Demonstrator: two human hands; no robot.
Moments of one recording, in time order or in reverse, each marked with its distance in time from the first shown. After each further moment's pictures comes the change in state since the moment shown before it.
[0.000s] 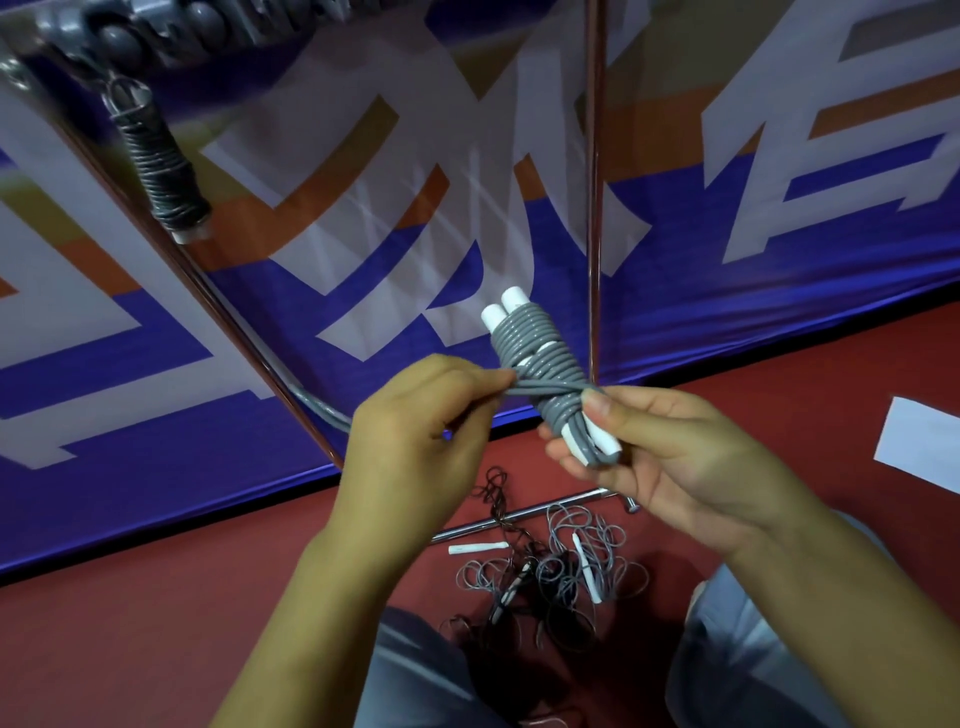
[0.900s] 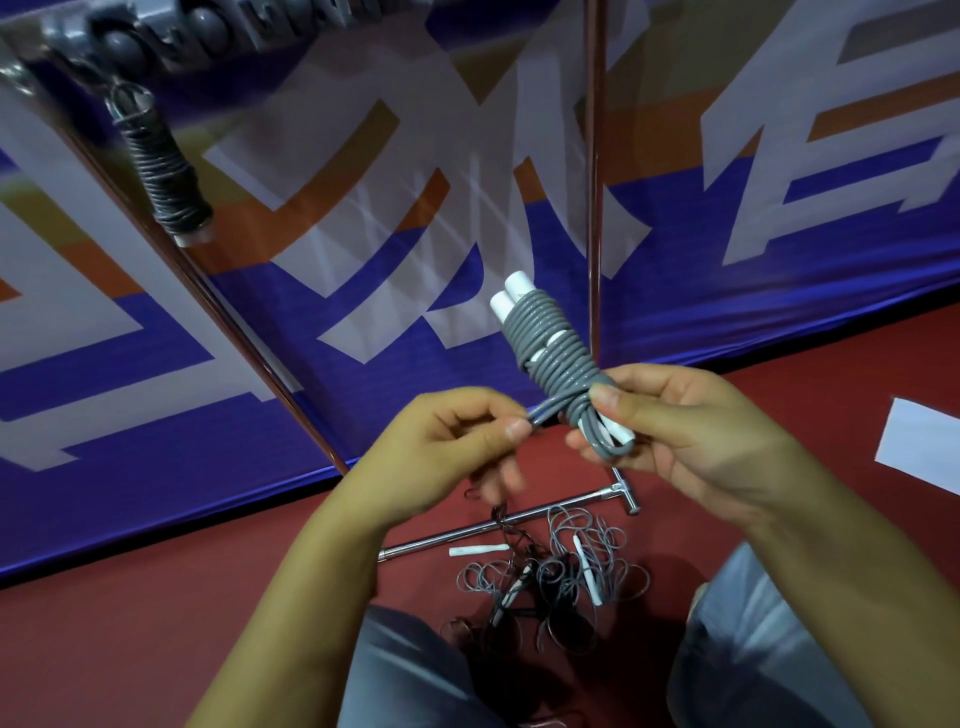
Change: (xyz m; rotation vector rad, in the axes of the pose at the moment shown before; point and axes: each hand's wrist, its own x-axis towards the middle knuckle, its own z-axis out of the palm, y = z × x) left_hand 0.004 -0.017 0.008 -0.781 -0.538 -0.555; right_hand 0.008 -0.010 -0.011 -0.217 0.048 -0.069
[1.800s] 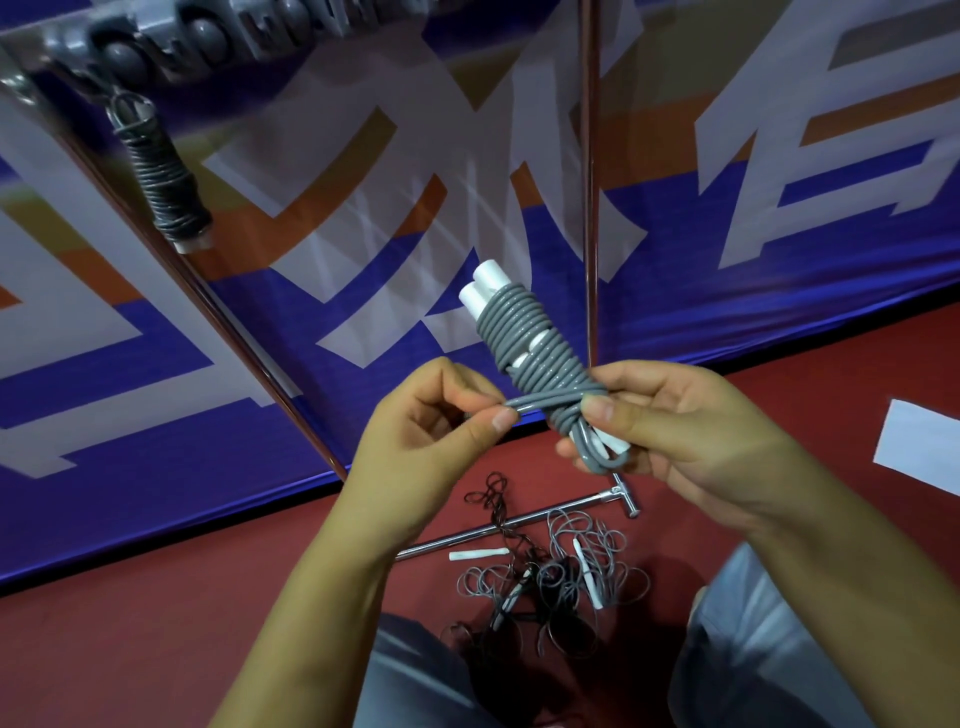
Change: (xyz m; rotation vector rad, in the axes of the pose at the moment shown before) left_hand -0.008 0.004 0.007 -0.167 0.242 0.290; right_hand -0.008 -0.003 0.002 -0.044 -0.091 -0.111
